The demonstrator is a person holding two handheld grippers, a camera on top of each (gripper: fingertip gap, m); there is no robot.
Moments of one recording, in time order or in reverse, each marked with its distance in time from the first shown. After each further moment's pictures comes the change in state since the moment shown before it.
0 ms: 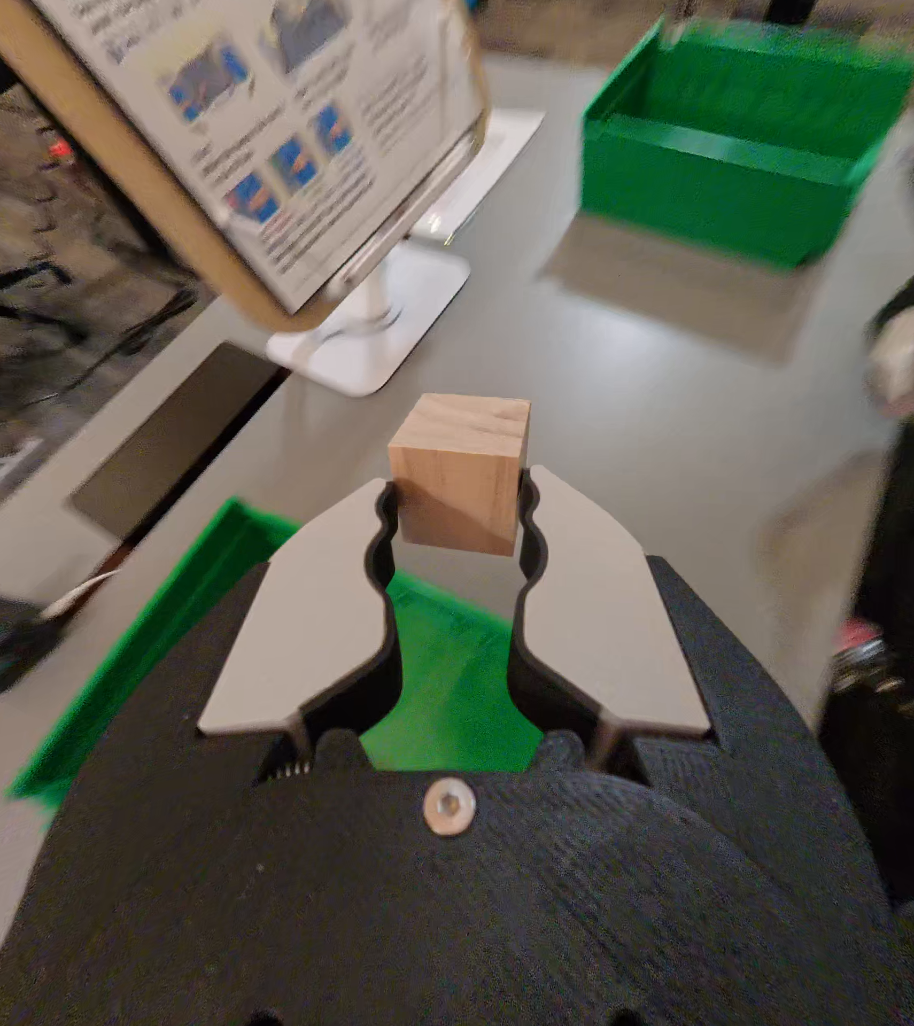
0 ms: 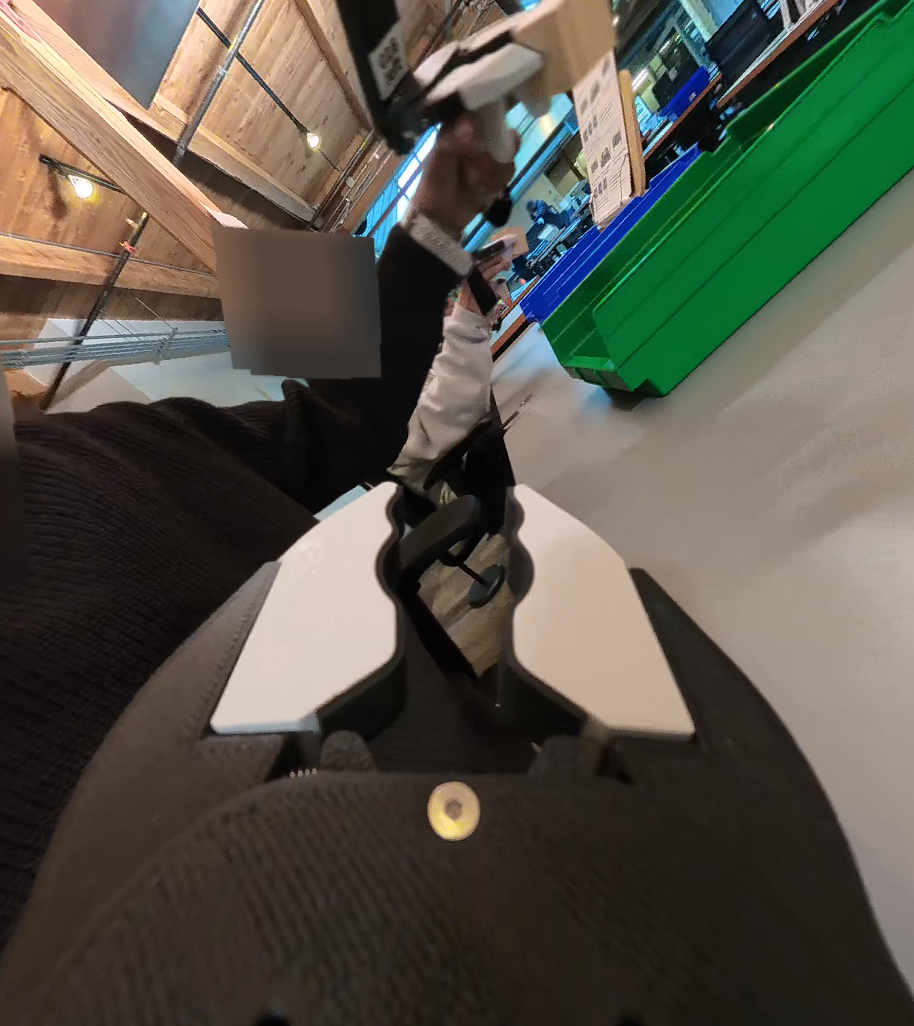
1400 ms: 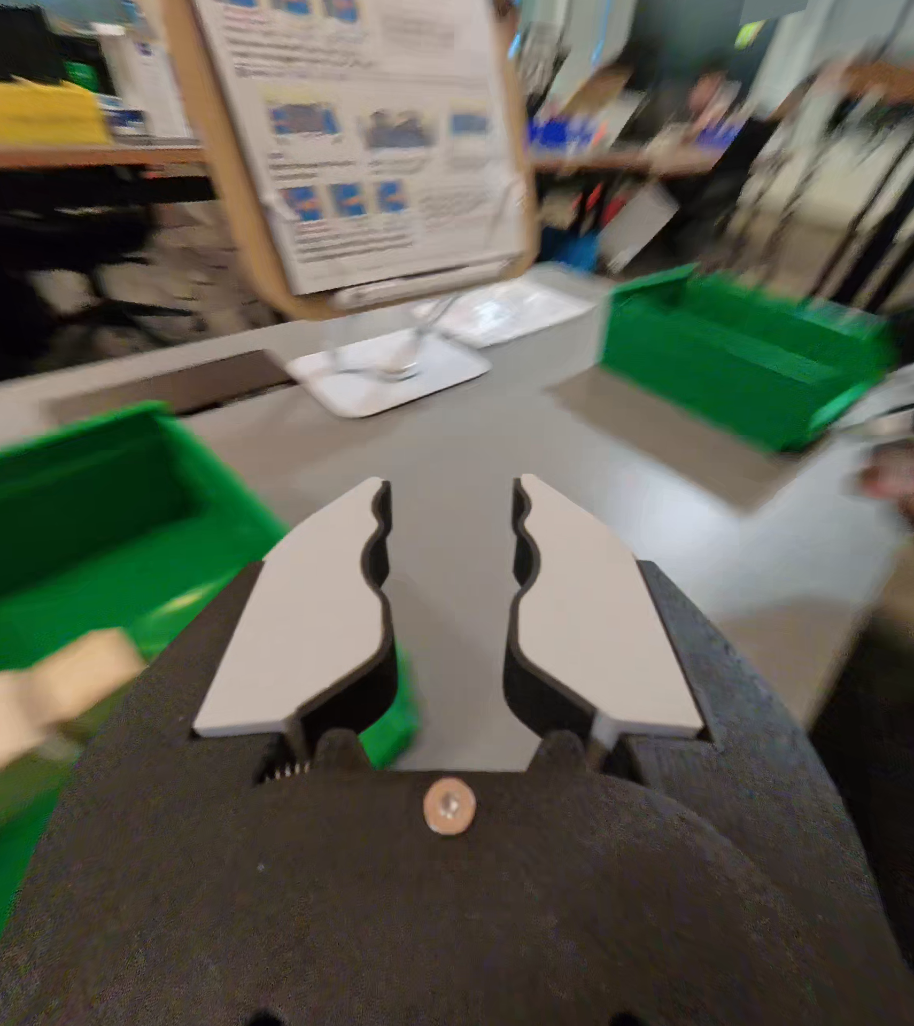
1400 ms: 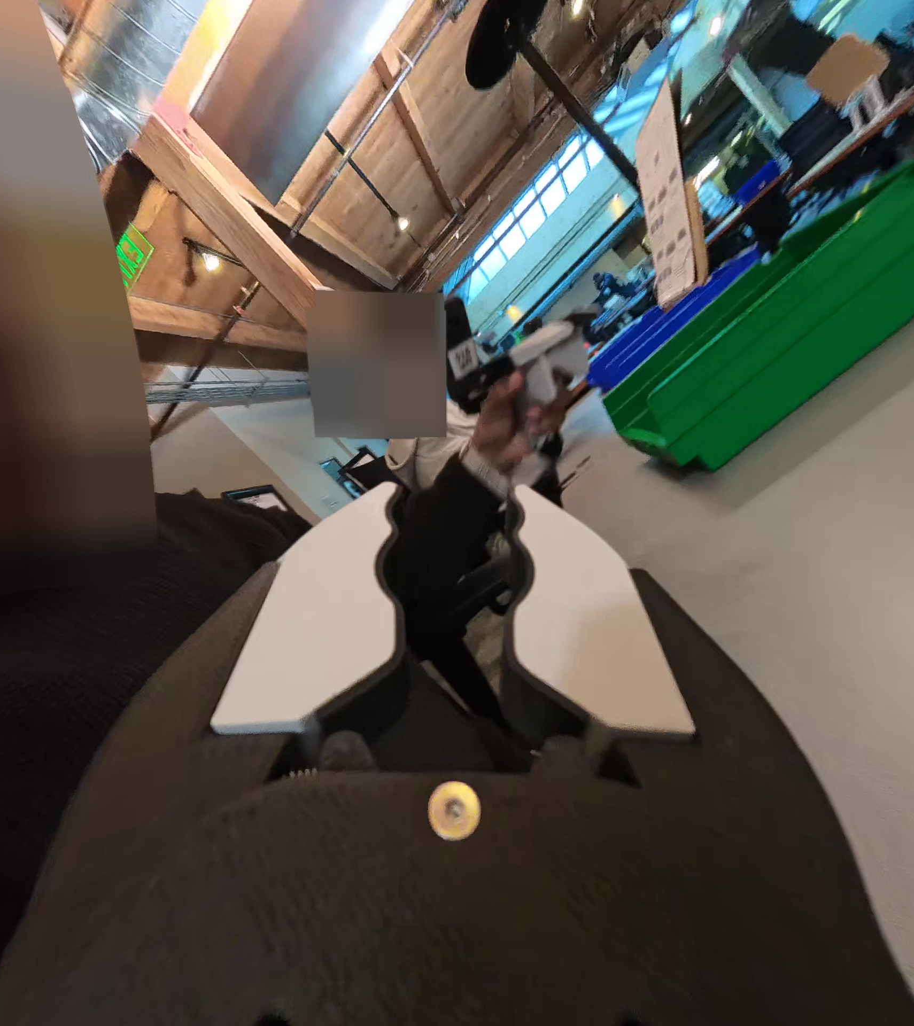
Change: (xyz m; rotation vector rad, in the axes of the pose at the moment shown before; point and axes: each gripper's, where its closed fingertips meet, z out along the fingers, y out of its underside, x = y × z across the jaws) left arm 0.080 0.050 0.003 0.332 -0.249 -0.269; right arm -0.029 -0.041 -0.040 0.112 -0.142 -0.001
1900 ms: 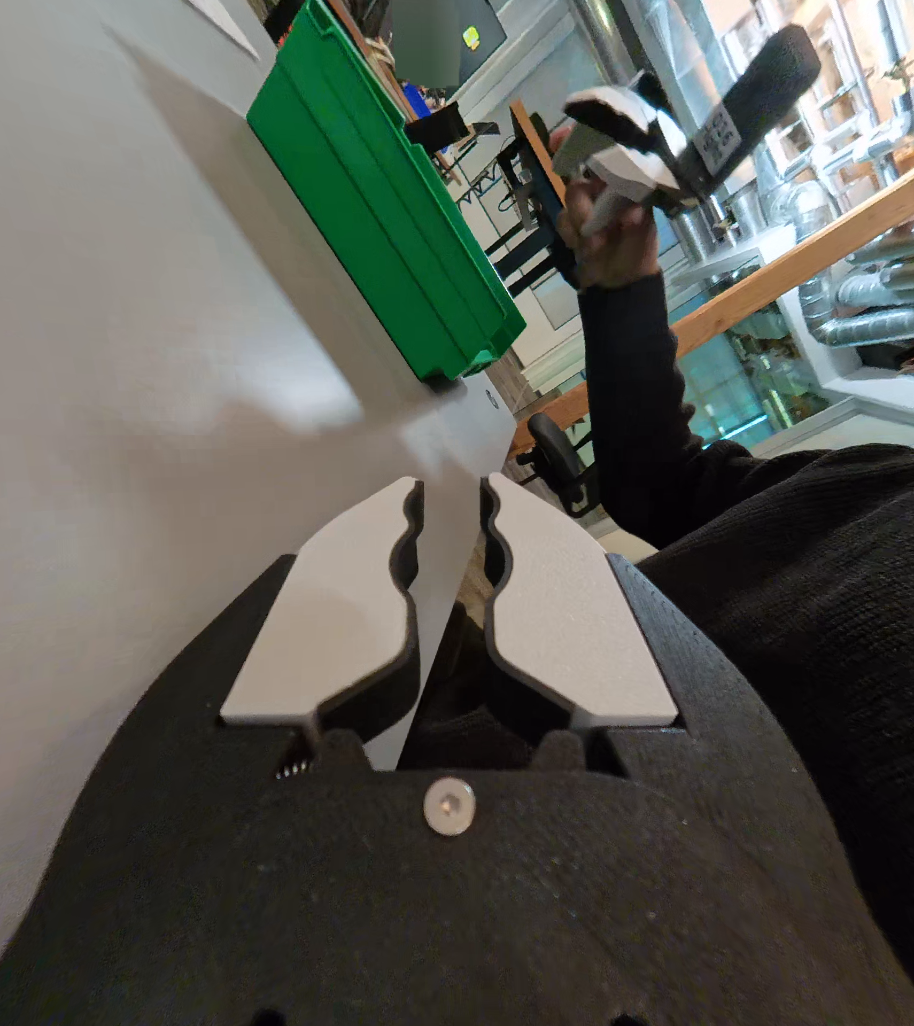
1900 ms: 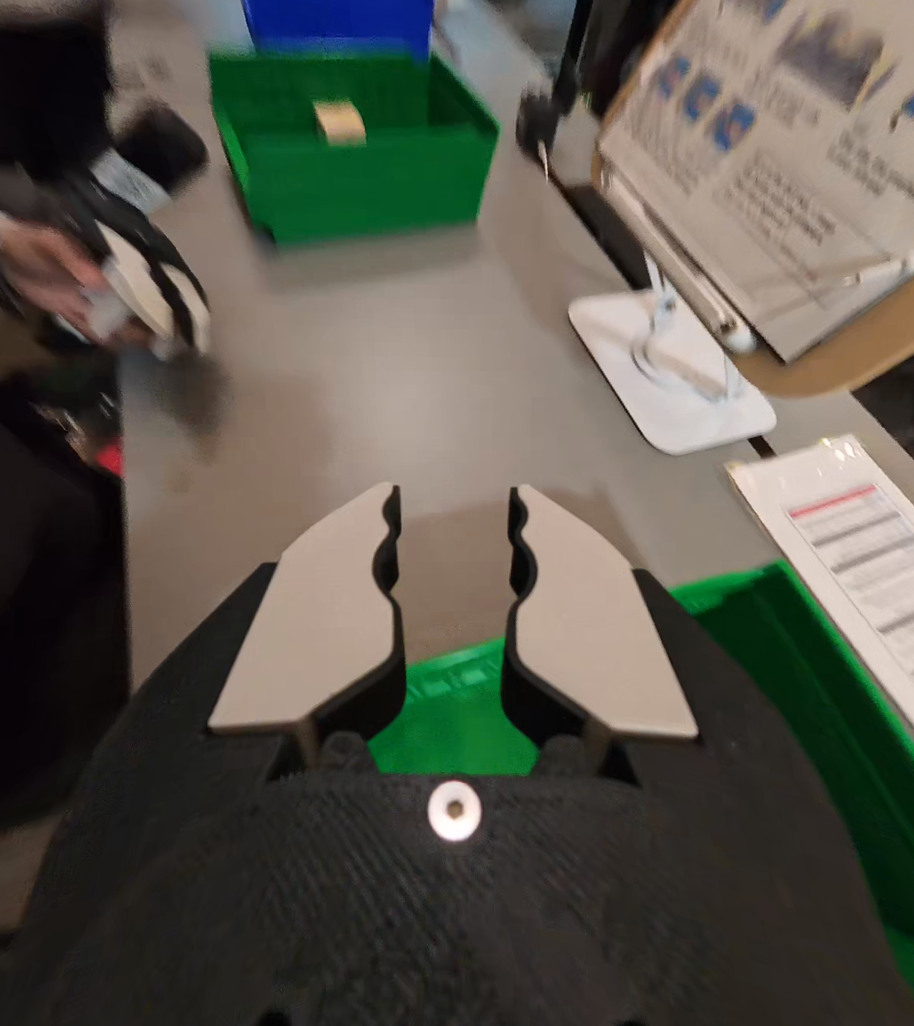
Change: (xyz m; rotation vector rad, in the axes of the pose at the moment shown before) left arm 0.201 0.107 0.085 -0.149 0.608 -0.748; right arm 0.050 -0.159 -0.137 -0.678 0.608 -0.856
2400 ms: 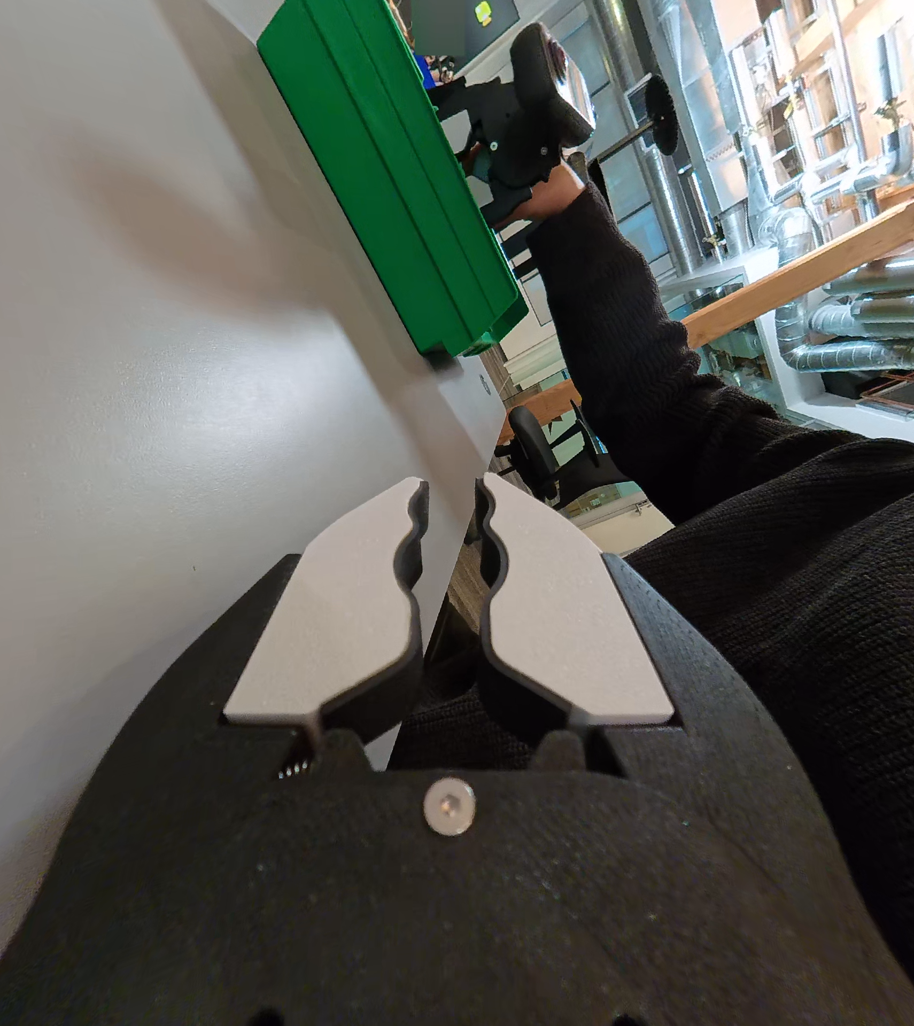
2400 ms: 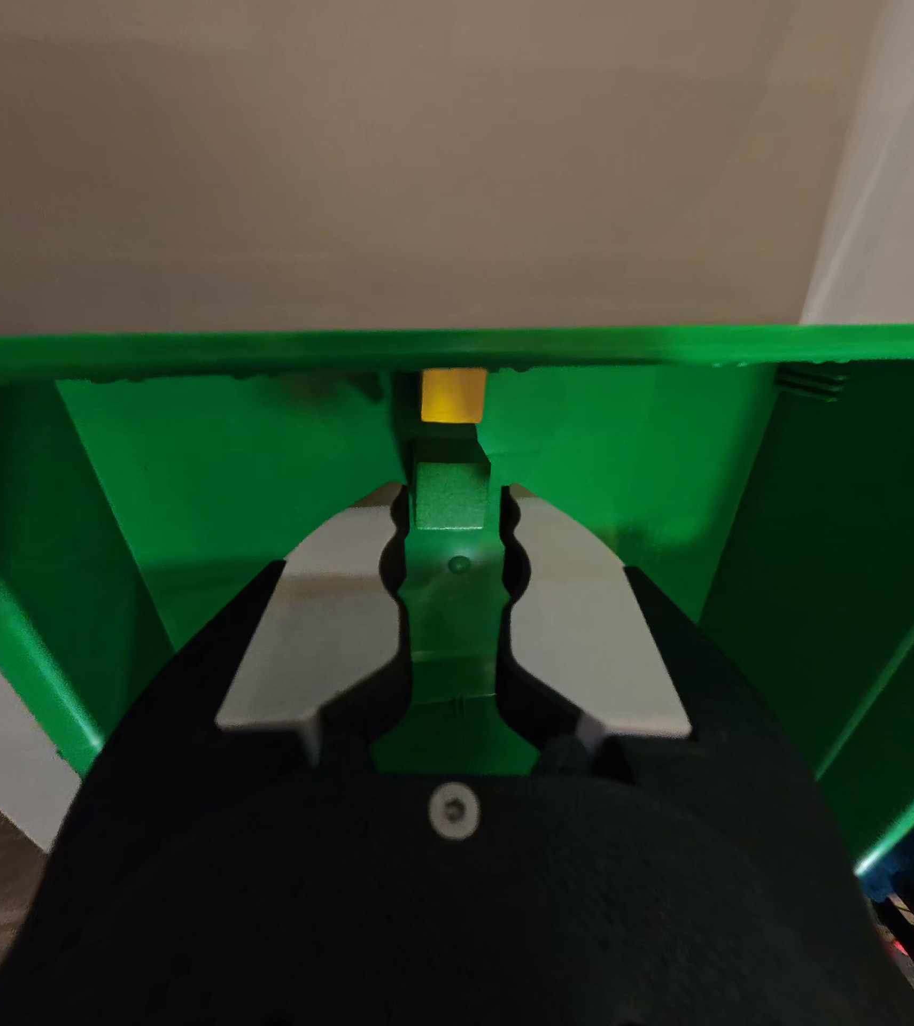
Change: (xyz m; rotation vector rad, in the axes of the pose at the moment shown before) left arm -0.009 0.015 0.003 -0.027 0.015 -0.110; right arm 0.071 0.199 0.025 -0.955 -0.149 -0.258
